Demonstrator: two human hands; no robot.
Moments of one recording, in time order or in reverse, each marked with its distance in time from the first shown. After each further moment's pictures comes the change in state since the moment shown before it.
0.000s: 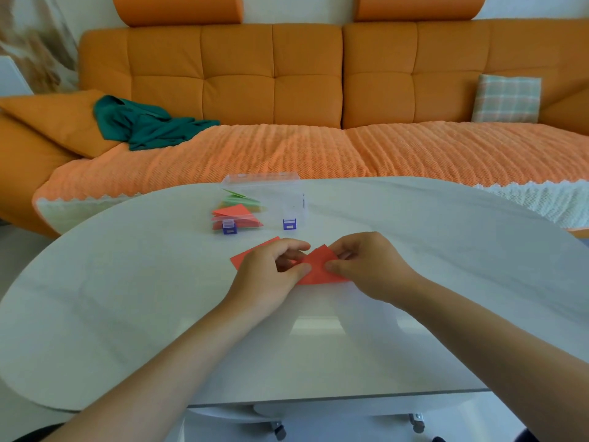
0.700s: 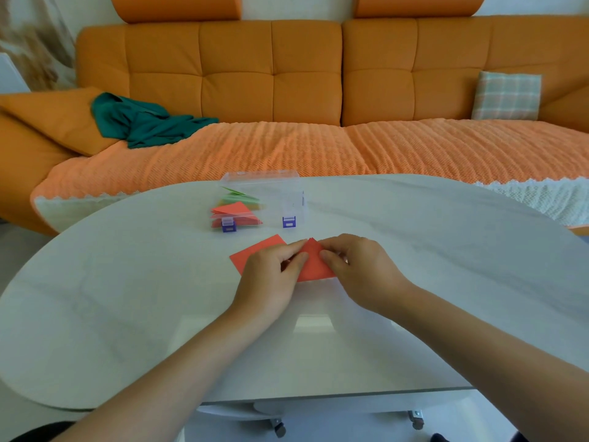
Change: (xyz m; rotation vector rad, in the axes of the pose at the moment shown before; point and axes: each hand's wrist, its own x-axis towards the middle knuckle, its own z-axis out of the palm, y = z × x) left_hand -0.003 -0.004 0.012 0.070 0.065 0.094; right_hand -0.006 -0.003 0.017 -0.186 0.050 -0.133
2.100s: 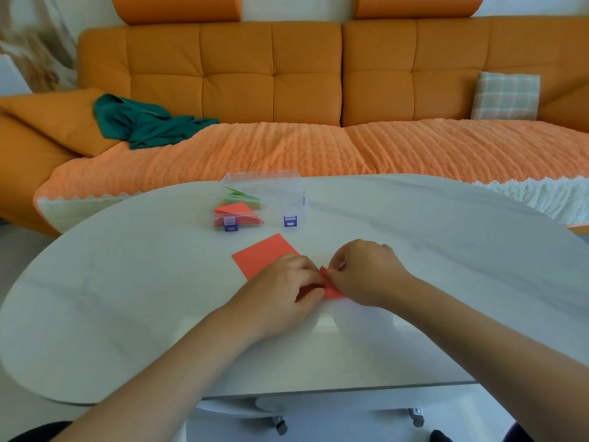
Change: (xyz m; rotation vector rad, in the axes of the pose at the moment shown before) left_hand -0.009 0.002 -0.013 0.435 -0.396 0.351; right_hand 0.005 0.000 -0.003 -0.426 -0.120 0.165
